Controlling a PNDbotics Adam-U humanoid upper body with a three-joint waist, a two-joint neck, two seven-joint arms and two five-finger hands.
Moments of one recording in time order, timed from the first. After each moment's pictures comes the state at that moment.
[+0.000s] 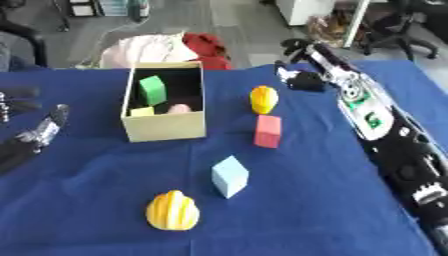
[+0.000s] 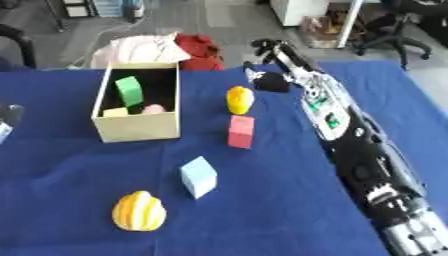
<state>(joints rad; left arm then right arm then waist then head) -0.28 0.38 -0.01 -1.79 -0.15 0.11 0.13 -0.96 -0.29 0.07 -0.86 0.69 -0.06 0.05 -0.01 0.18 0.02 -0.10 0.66</state>
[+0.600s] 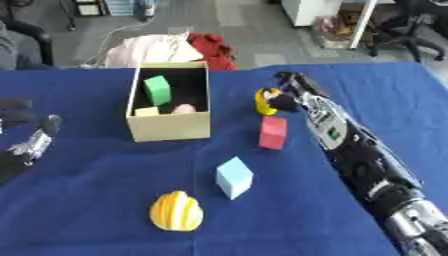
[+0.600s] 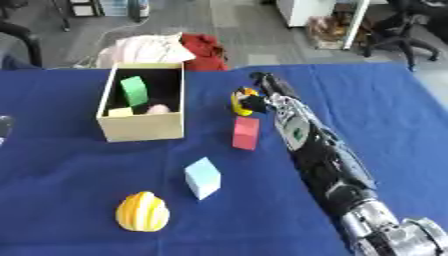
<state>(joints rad) -0.27 0.36 -0.01 -1.80 -0.14 0.10 0.12 -1.01 -0.21 -0.02 -0.60 0.80 0.03 -0.06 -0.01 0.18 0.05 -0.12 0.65</state>
